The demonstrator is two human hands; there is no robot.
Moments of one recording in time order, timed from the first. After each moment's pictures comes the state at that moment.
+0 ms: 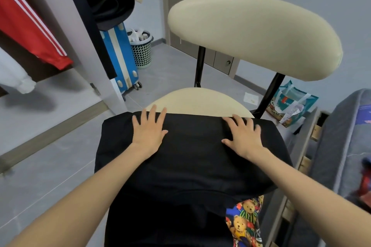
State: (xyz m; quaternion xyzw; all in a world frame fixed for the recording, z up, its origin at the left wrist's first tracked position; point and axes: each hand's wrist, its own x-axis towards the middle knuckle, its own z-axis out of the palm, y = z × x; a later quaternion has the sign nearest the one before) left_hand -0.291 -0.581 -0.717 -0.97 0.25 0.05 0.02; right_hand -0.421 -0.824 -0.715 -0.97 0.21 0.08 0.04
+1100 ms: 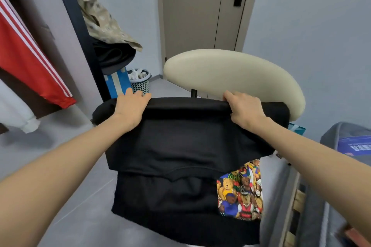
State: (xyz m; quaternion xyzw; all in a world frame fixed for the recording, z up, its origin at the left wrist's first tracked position) left_hand -0.218 -0.594 -0.540 -0.94 0.29 -0.14 0.14; right_hand -0.365 -0.865 -0.533 -0.98 0.12 -0.13 -0.07
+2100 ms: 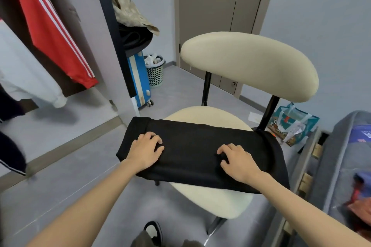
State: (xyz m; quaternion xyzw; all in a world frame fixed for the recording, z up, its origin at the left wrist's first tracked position) left_hand -0.323 -0.513 -0.673 -0.96 0.24 0.08 -0.10; right_hand -0.469 -0.772 -0.668 -0.98 0.12 0.07 0.16
